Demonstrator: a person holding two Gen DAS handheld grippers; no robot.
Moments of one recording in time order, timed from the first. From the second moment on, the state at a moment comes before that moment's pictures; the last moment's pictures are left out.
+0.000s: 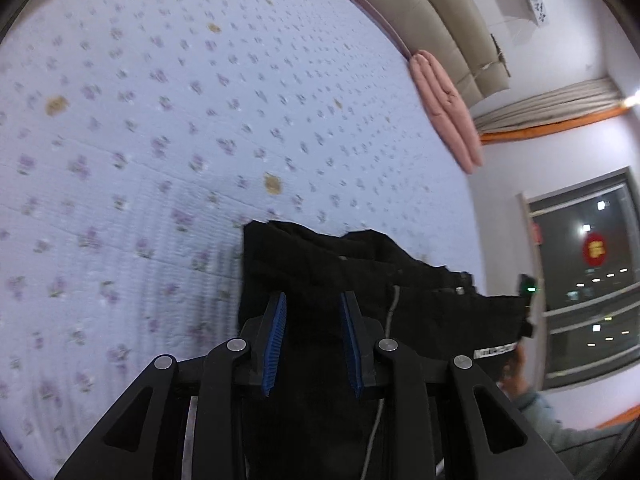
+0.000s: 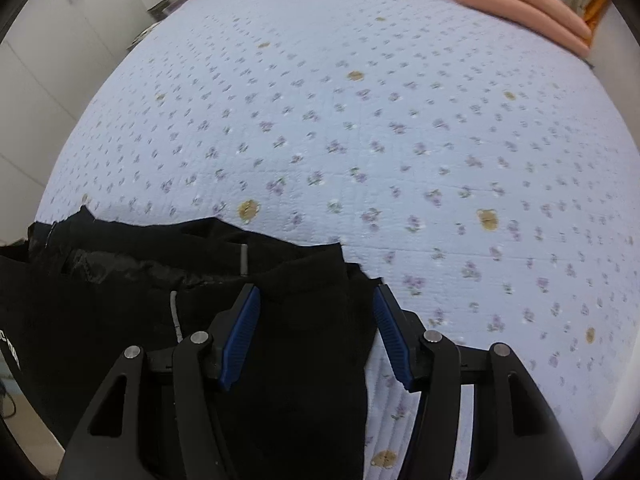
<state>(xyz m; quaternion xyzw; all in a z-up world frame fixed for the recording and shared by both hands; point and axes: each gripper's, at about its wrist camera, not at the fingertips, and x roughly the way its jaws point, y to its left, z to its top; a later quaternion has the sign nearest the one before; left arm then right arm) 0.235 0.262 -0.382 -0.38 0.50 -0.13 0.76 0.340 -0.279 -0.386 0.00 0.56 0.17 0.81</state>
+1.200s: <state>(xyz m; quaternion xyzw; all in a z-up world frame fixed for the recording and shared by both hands) 0.246 0.267 -0.387 -0.35 0.51 -0.09 0.78 0.326 -0.288 -0.353 -0.01 0.51 0.11 0.85</state>
